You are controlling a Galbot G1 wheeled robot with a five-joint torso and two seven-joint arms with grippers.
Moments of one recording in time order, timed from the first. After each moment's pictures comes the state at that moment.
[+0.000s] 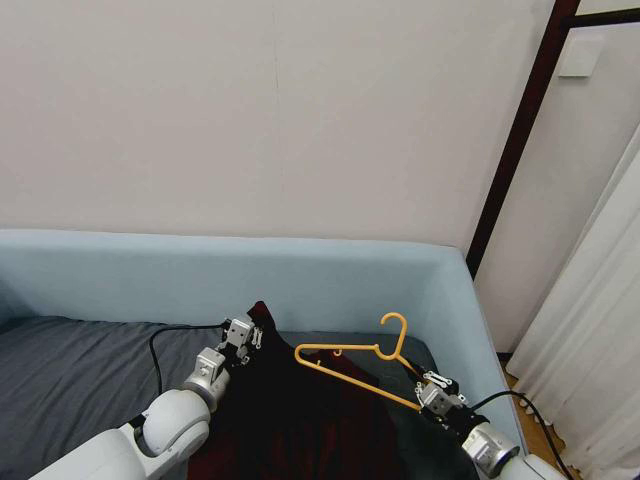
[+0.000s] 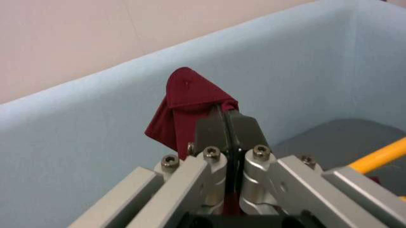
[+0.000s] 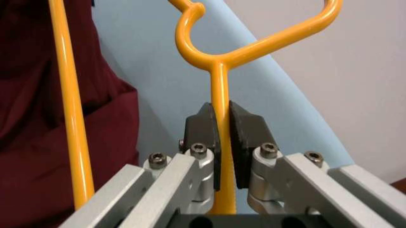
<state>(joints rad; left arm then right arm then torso) 0.79 -0.69 0.22 -1.86 -0.61 0.07 -0.35 -1.18 0.76 0.06 1.79 -0.11 0.10 0.11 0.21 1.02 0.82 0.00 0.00</state>
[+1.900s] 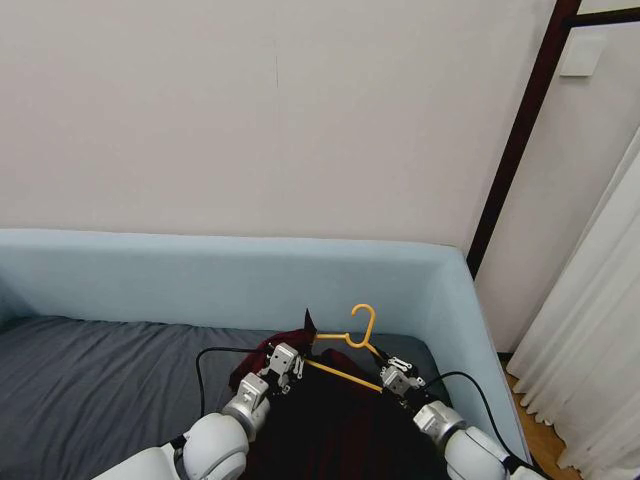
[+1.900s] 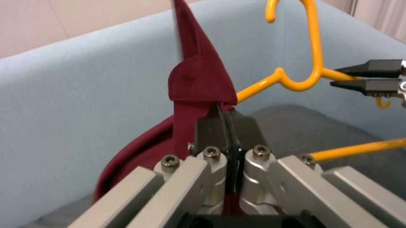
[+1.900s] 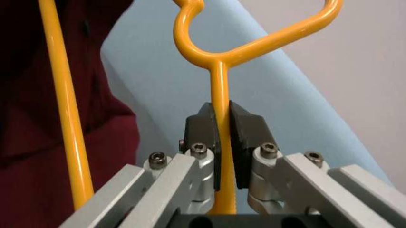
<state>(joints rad) 0.76 -0.78 0.39 -1.90 -0.59 0.11 -0.38 -0.89 0.86 -0.17 1.58 -0.09 0.06 0.16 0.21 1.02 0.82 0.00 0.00</state>
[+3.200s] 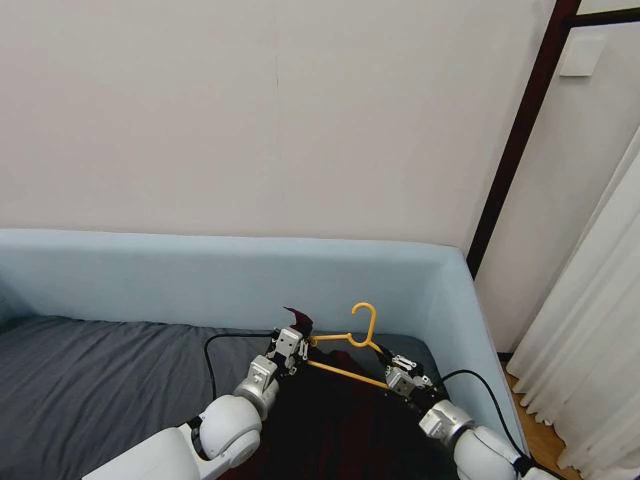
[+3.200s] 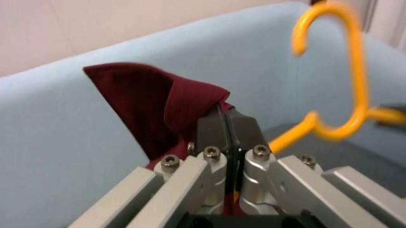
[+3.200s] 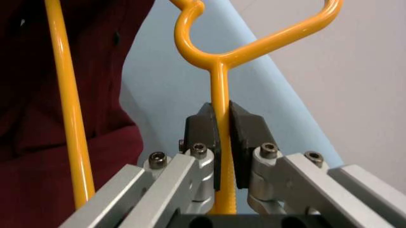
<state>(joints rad) 0.64 -0.86 0.43 -1.82 -0.61 0.12 -0.41 -0.91 0.83 -0.19 1.64 -0.18 0.06 0.17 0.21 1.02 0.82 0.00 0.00</state>
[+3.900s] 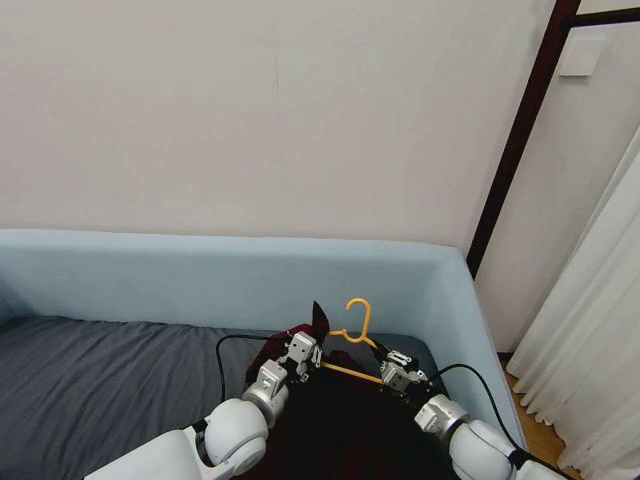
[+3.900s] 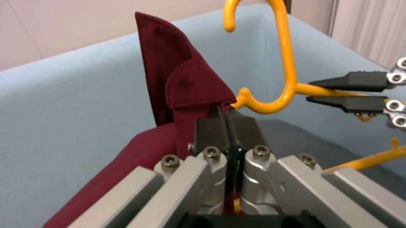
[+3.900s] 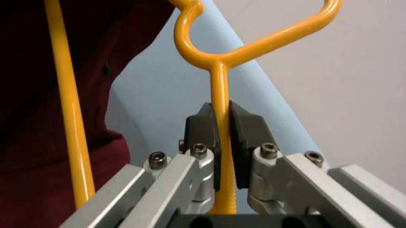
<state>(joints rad) 0.65 -0.84 0.47 -1.86 -0.61 0.12 -0.38 -0.88 0.81 -0.19 1.66 -0.16 0.04 0.17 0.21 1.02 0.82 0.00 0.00</state>
